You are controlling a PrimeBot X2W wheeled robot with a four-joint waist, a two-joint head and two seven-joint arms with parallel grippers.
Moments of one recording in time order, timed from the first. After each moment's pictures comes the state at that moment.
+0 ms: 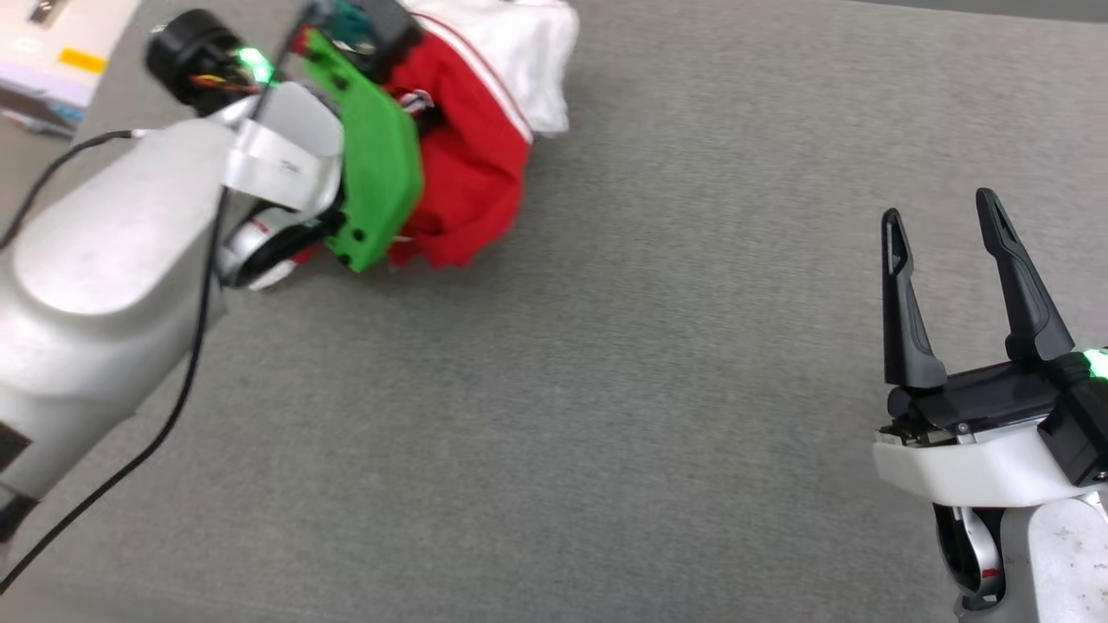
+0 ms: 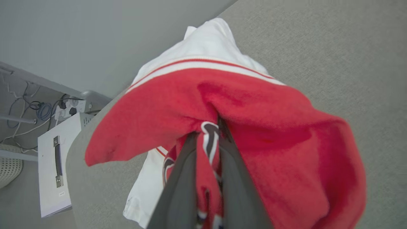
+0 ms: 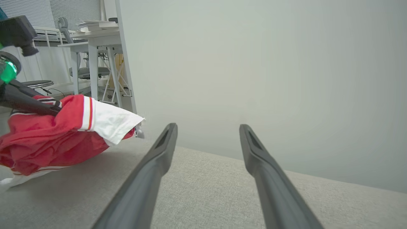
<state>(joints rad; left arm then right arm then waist) -1.25 0.64 -1.16 0.31 -0.90 -0.13 0.39 -0.14 -0.05 0.05 -0.26 0.03 0.13 -0.26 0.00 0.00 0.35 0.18</state>
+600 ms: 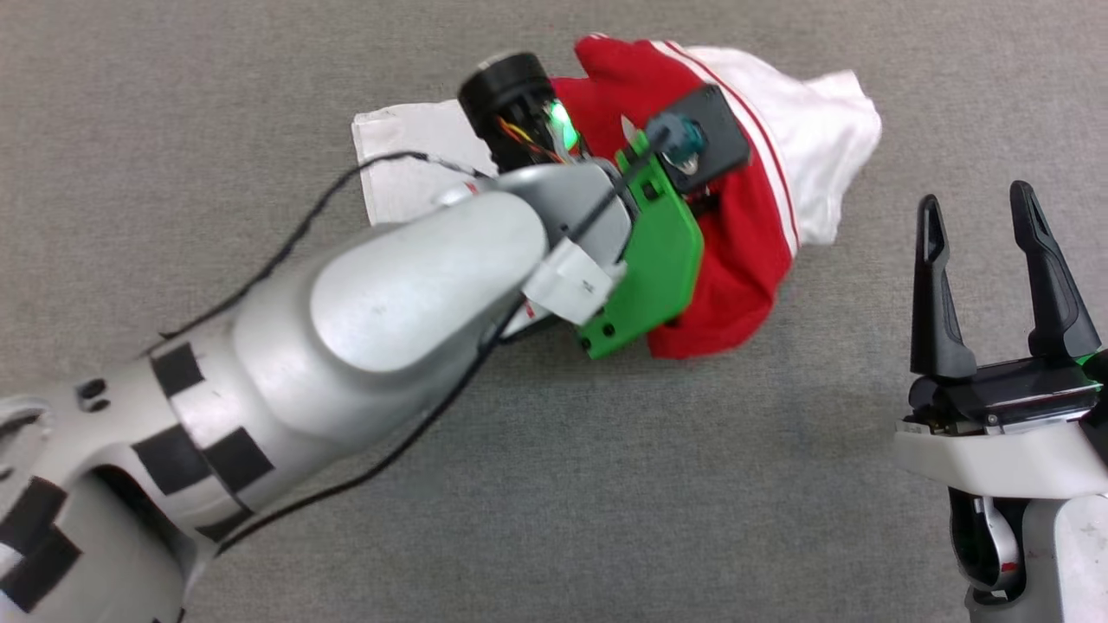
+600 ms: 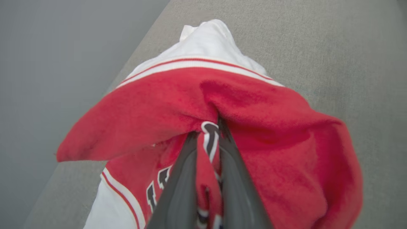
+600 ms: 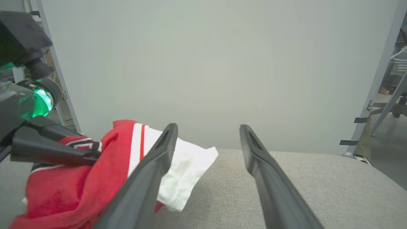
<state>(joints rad) -1.29 0.34 -1.28 0.26 -0.83 -0.13 0.36 -0.15 -0.05 0.01 -0.27 0.11 0.13 -0.26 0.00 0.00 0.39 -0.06</state>
